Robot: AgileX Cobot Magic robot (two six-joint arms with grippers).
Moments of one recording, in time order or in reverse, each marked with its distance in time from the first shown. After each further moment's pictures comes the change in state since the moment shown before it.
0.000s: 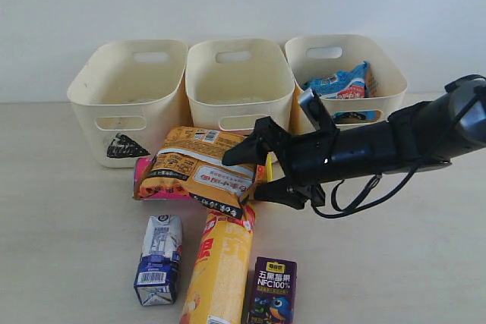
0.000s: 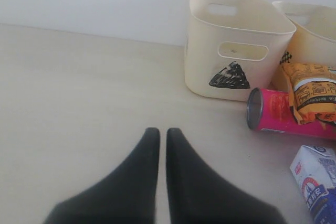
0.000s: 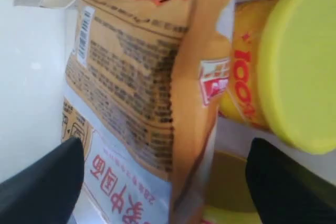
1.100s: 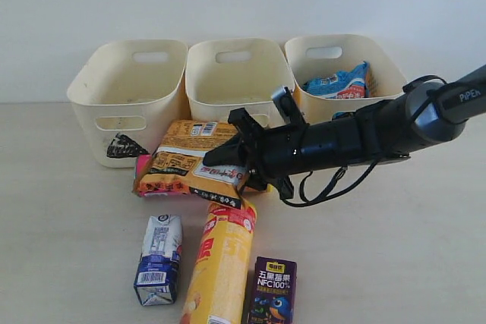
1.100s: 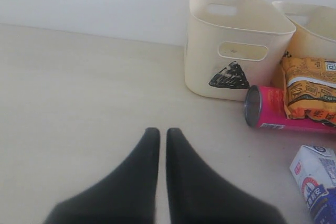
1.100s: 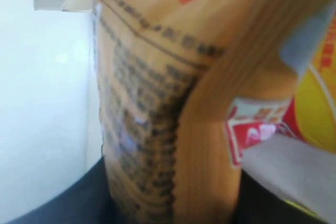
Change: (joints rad) left arm 0.000 0.000 0.000 0.000 0.000 0.000; right arm 0.052 0.112 -0.159 0.017 0.047 0.071
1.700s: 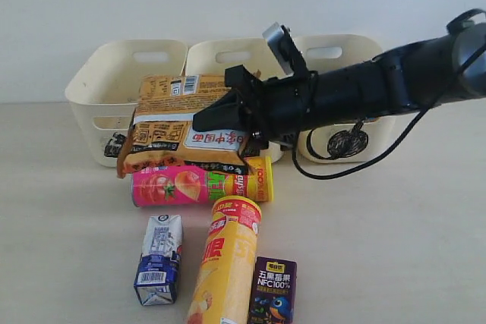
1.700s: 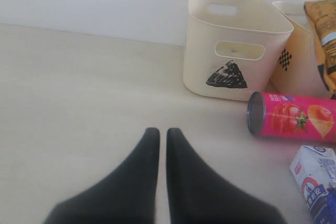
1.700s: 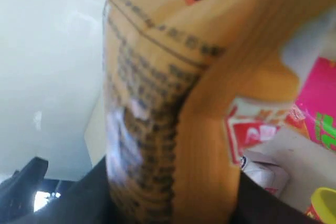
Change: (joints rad) left arm 0.000 0.000 0.000 0.000 0.000 0.000; right arm 0.000 -0.223 0.002 -0.176 0.066 -0.050
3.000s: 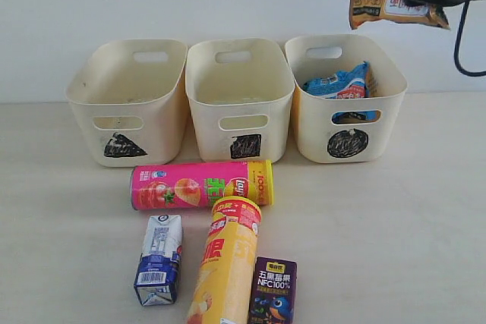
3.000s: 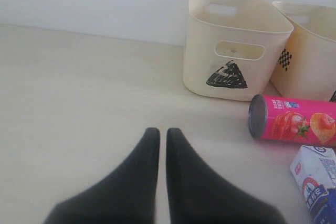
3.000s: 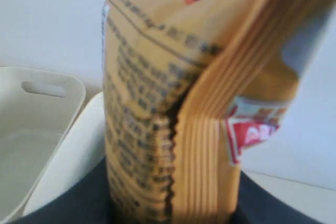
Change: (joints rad) left arm 0.000 0.000 0.000 0.000 0.000 0.000; right arm -0.223 -0.362 0.000 -0.701 -0.867 0.044
